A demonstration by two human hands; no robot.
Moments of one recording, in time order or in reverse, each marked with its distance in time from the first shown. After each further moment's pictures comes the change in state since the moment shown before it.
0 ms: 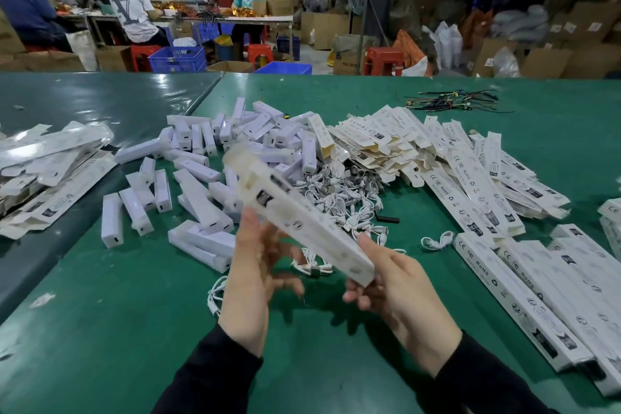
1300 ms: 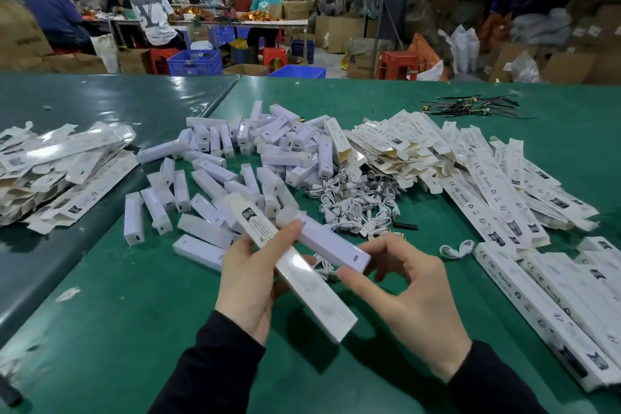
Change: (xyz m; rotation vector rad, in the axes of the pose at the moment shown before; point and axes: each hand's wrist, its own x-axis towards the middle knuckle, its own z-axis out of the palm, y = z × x) left_hand 0.009 0.011 -0.014 -0.138 0.222 -0.117; right_hand -0.006 -0.004 0.008 -0.554 -0.024 -0.739
